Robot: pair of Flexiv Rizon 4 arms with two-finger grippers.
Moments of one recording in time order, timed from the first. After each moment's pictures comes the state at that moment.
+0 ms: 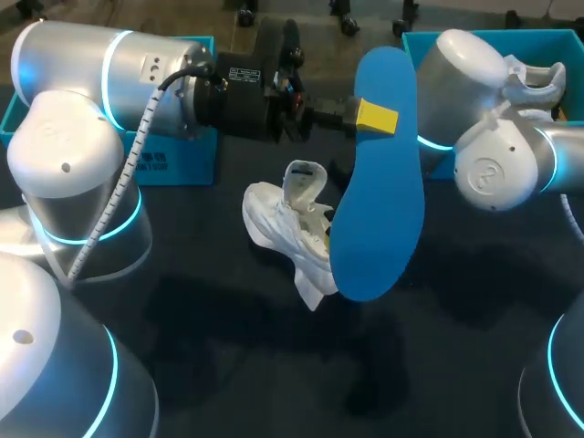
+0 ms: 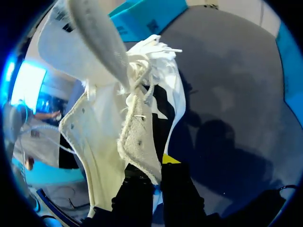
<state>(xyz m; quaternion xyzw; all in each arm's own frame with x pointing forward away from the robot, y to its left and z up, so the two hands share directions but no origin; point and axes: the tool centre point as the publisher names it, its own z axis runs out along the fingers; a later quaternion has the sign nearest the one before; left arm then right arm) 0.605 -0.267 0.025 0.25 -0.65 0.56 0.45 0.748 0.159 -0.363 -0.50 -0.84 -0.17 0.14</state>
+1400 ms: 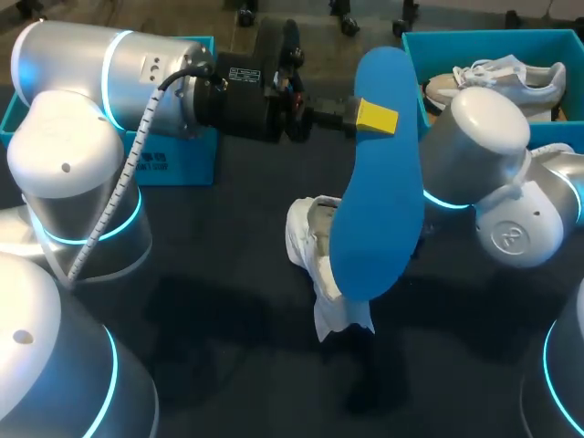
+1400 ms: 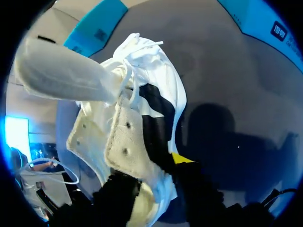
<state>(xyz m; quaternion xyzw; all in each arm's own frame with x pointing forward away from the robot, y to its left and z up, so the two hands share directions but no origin) 0.605 -0.267 0.025 0.25 -0.65 0.56 0.45 0.701 0.138 -0.388 -0.66 -0.72 -0.15 0.12</state>
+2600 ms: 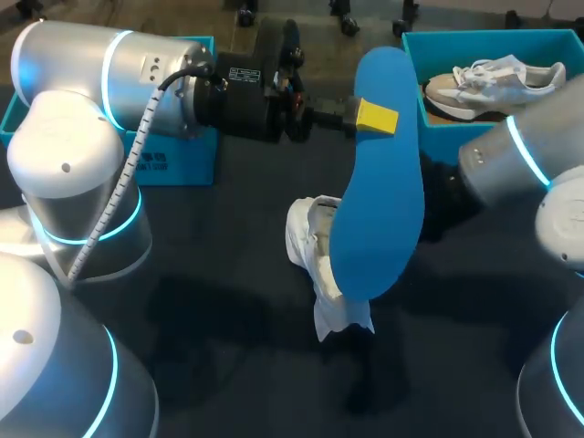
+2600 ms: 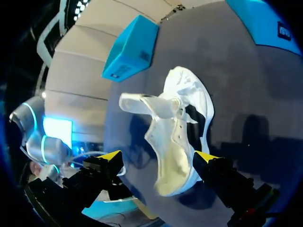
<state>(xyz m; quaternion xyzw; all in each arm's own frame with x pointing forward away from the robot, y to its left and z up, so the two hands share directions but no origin) 0.605 -0.267 0.025 0.25 -0.65 0.56 0.45 0.704 0.129 -0.284 -0.61 -0.68 -0.32 0.26</state>
